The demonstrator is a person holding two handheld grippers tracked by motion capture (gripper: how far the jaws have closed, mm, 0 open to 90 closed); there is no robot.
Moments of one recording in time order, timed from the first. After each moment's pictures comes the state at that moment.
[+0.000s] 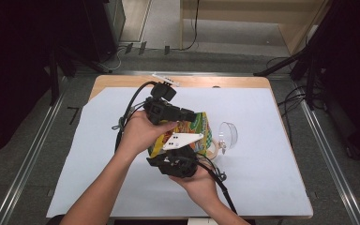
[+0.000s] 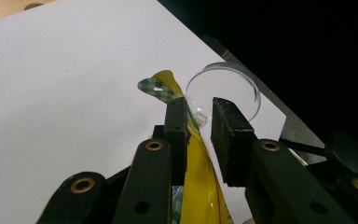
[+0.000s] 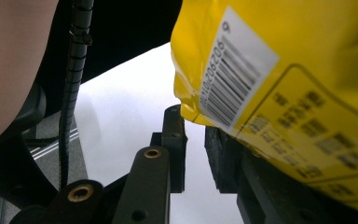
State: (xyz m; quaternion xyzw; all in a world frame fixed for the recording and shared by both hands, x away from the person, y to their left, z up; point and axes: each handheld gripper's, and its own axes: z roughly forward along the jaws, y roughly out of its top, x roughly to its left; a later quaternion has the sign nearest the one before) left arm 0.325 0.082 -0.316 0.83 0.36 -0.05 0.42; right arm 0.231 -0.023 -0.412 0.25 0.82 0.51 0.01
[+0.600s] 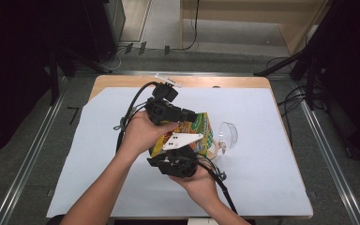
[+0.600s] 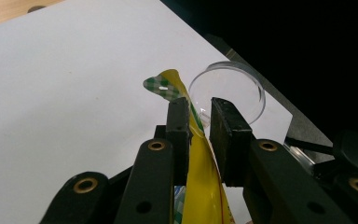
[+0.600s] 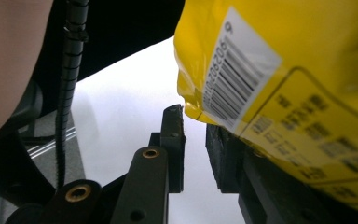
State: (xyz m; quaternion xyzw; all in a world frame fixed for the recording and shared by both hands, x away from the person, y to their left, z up) left arm 0.324 0.077 -0.317 0.84 0.36 -0.04 0.41; right arm 0.233 -0.023 -0.415 0.25 0.83 0.50 0.01
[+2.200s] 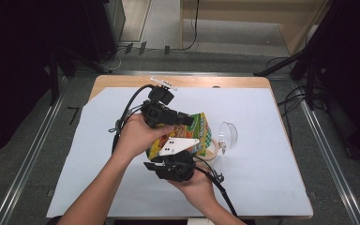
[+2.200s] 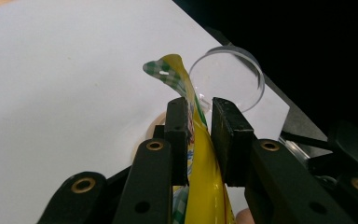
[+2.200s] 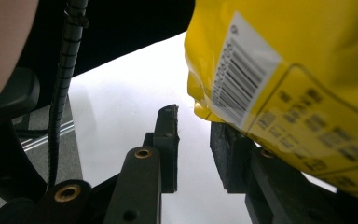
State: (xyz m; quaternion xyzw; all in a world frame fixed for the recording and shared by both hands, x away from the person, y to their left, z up) left arm 0.318 0.091 -0.321 0.84 0.37 -0.06 0.40; right arm 0.226 -0.016 -0.423 0.22 0.83 0.51 0.02
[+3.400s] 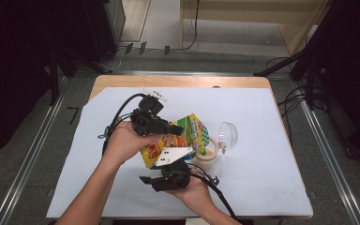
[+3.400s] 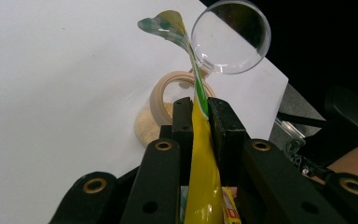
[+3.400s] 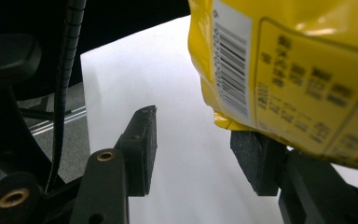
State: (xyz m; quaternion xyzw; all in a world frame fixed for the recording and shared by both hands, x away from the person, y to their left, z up) left arm 0.310 0.116 -0.339 0.85 0.34 -0.08 0.38; right arm 0.221 -0.006 -0.455 0.19 0.84 0.50 -0.01
